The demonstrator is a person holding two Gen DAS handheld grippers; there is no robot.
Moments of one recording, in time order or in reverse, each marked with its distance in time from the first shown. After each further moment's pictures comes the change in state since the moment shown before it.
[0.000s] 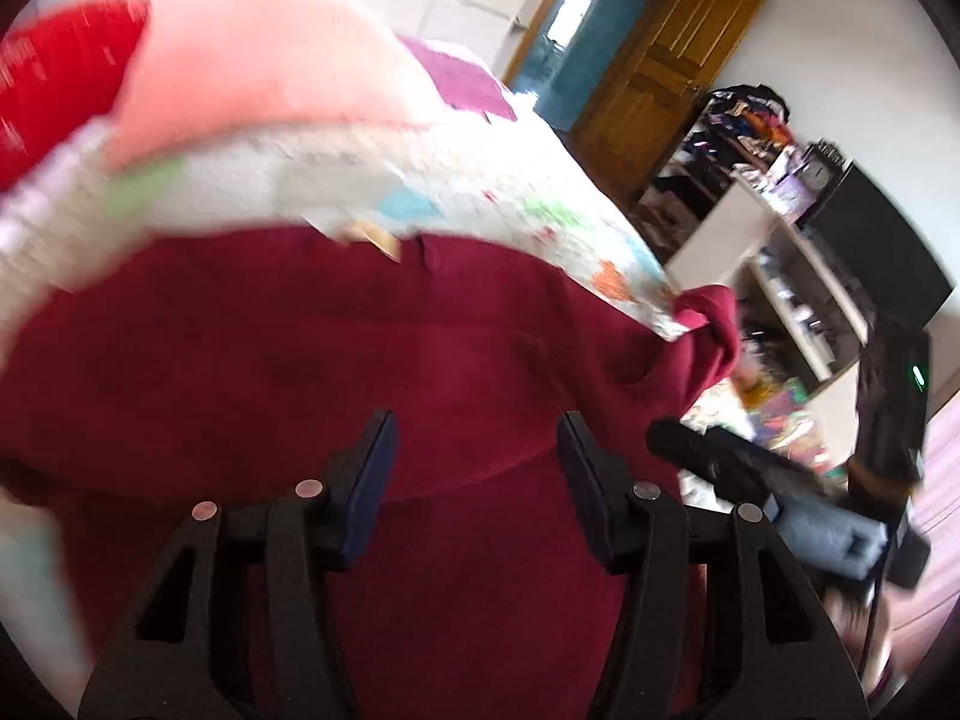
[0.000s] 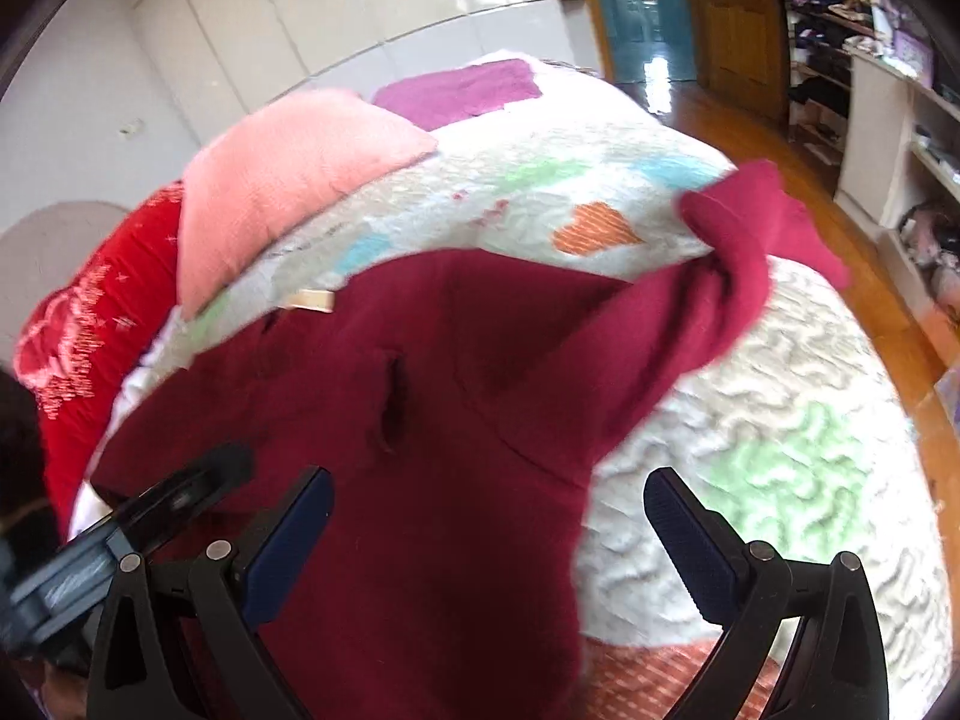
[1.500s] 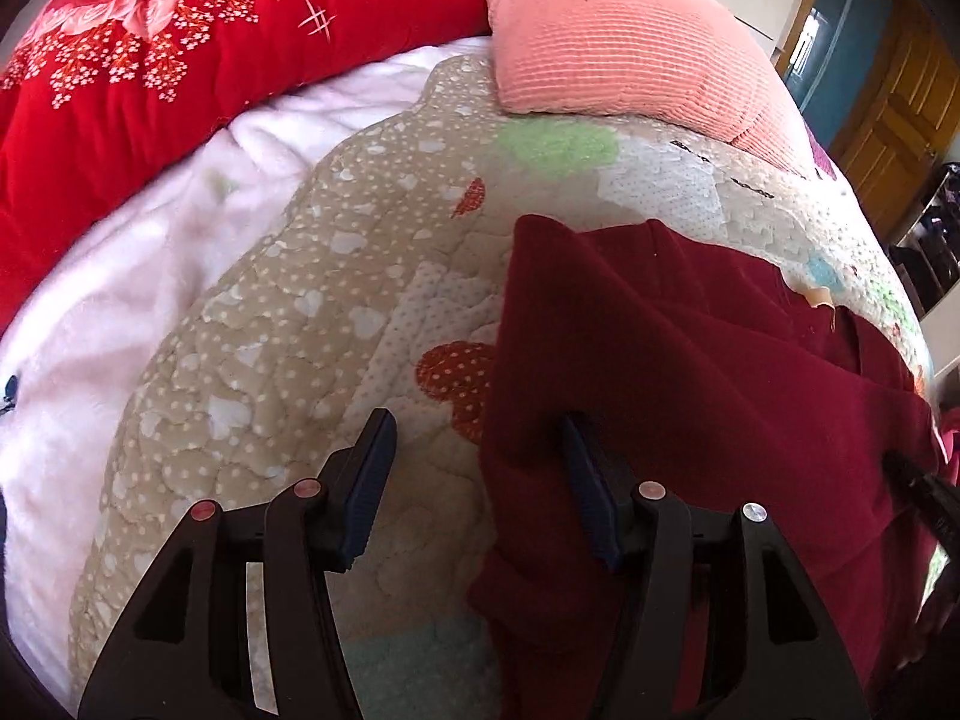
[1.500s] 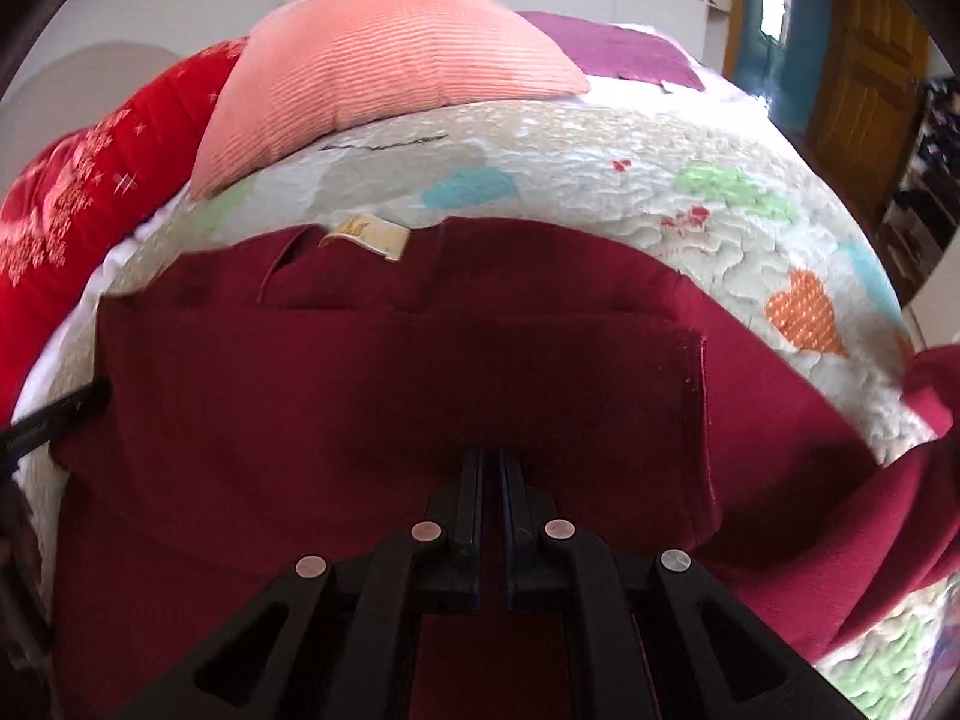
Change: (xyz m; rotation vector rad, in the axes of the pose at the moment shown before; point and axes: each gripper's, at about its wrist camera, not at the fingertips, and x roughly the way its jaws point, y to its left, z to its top) left arm 0.005 0.183 -0.008 -0.278 0.052 0.500; right arm 0.098 0.080 0.025 -0.300 0.127 -0.041
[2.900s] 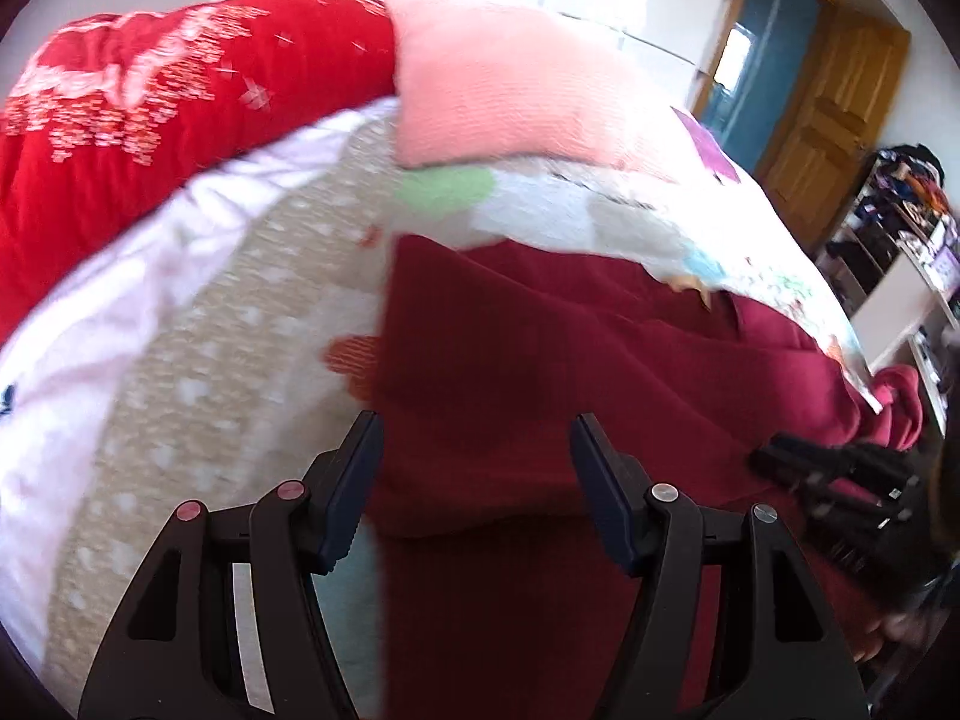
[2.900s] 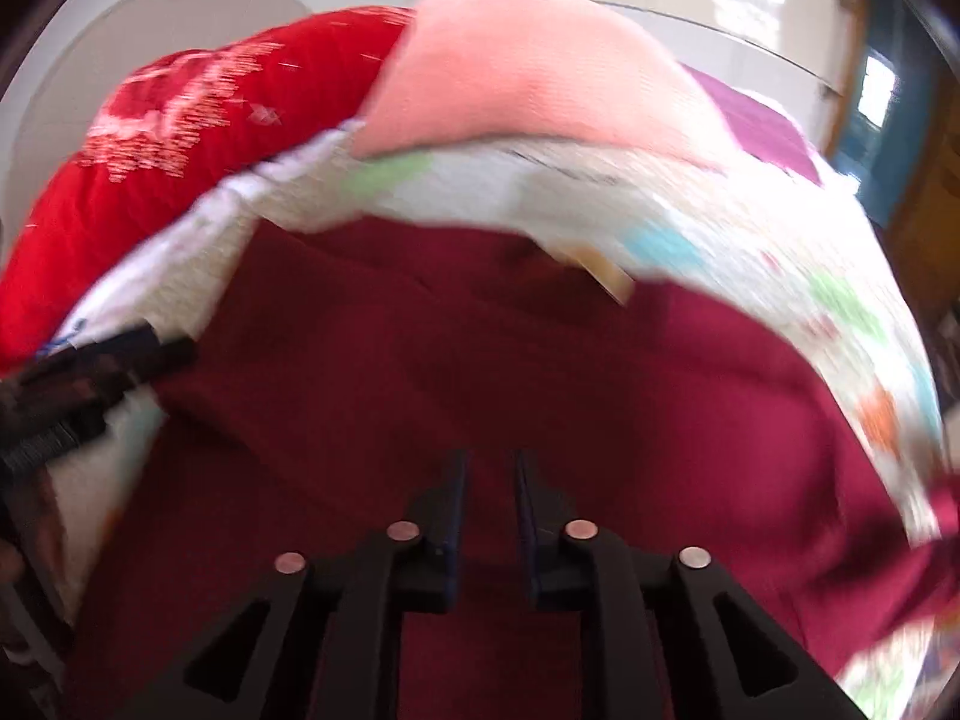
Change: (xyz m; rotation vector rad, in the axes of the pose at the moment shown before) left arm -0.050 -0.043 -0.029 0.080 -0.105 -0.135; right arm -0.015 0.072 -0.015 -0.252 -0.006 0.086
